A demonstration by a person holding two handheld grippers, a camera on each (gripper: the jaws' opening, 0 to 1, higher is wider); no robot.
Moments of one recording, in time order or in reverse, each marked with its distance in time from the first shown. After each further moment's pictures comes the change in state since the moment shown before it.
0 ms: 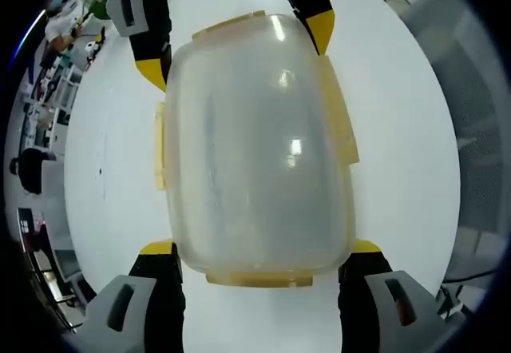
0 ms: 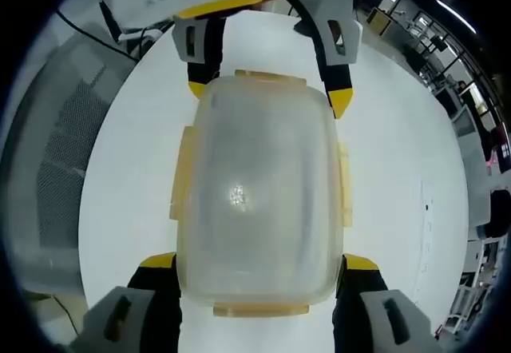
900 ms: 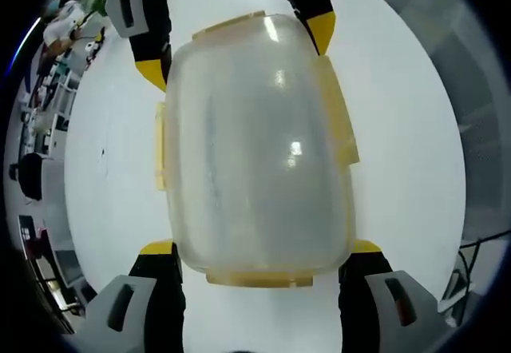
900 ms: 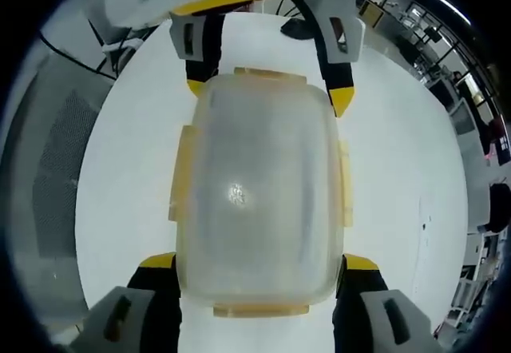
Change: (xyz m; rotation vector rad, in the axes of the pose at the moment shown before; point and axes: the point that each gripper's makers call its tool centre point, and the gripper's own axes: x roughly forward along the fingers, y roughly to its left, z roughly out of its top) left arm -0.003 0.019 -0.050 0.040 -0.011 -0.005; right arm 0.013 -0.022 0.046 0.042 0.024 -0.012
